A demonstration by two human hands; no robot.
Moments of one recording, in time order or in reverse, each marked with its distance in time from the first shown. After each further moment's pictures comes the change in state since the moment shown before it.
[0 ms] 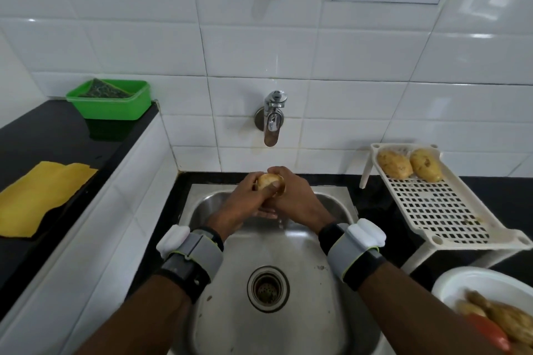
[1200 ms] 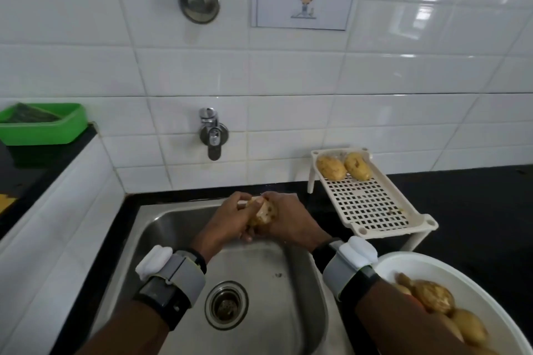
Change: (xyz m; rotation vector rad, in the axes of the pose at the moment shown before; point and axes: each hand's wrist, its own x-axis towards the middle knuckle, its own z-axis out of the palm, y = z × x) left_hand -0.008 0.004 0.078 0.248 -0.010 0.073; right_hand -0.050 0.048 -0.065 -0.377 0.062 0.003
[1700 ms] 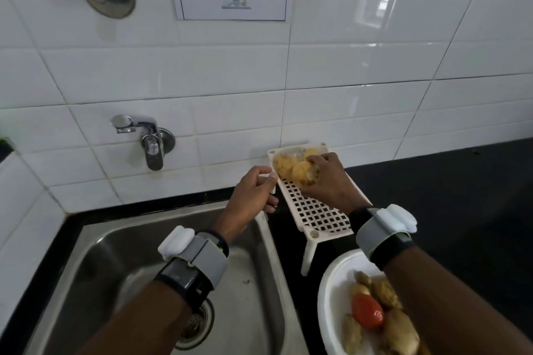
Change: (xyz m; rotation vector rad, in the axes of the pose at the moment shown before) left_hand 0.042 0.070 0.111 -0.100 -0.050 0.193; right_hand -0.005 0.135 -0.114 -0.036 0.219 0.288
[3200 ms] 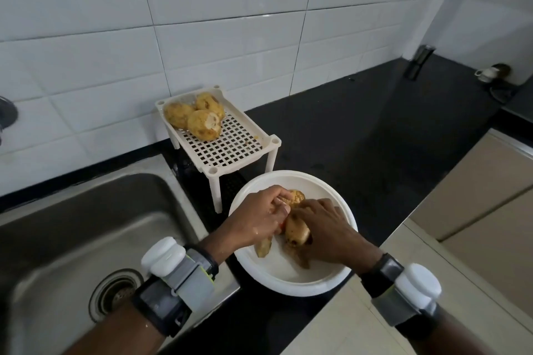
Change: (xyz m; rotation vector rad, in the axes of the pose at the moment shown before) left_hand -0.115 -0.027 0.137 0.368 -0.683 0.165; right_hand -0.249 0.104 -0.017 -0.414 -0.339 0.203
